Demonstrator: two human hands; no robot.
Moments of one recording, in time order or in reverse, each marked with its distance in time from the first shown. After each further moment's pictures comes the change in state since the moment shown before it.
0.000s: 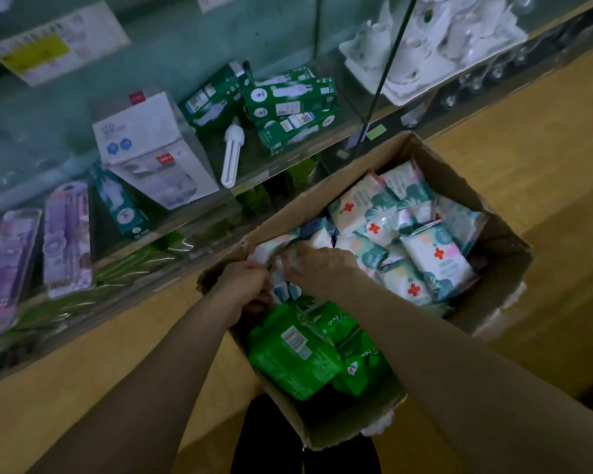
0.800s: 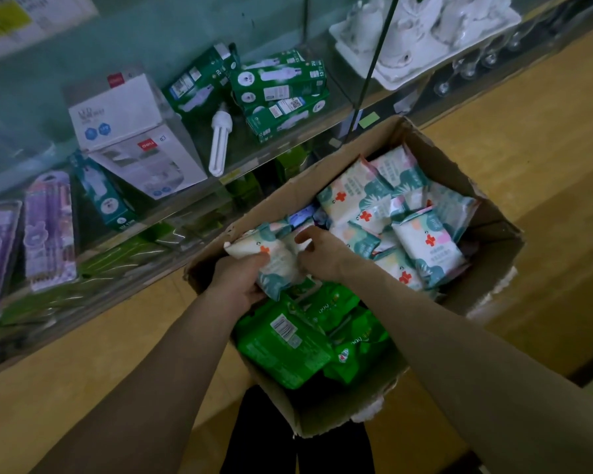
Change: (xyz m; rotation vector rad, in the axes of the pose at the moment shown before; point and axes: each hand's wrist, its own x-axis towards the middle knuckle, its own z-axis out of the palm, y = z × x) left_hand 0.007 -0.008 0.022 -0.500 0.036 -0.032; right_hand 0.005 0.023 0.001 0.754 -0.094 0.123
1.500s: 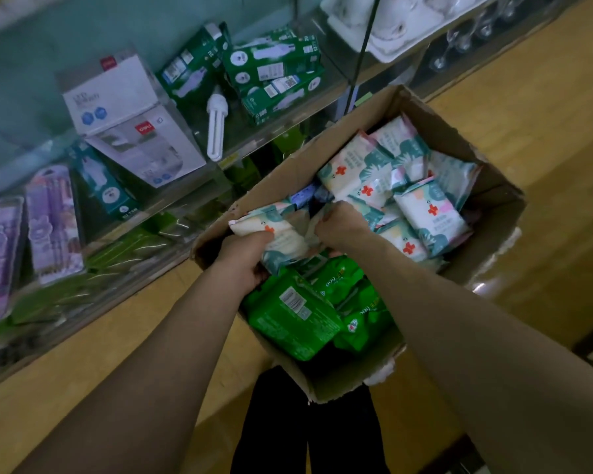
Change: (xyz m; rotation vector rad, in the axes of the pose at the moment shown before) left_hand 0.000 0.000 -0.004 0.062 -0.038 0.011; right_hand -0.006 0.006 0.002 0.055 0.247 0.182
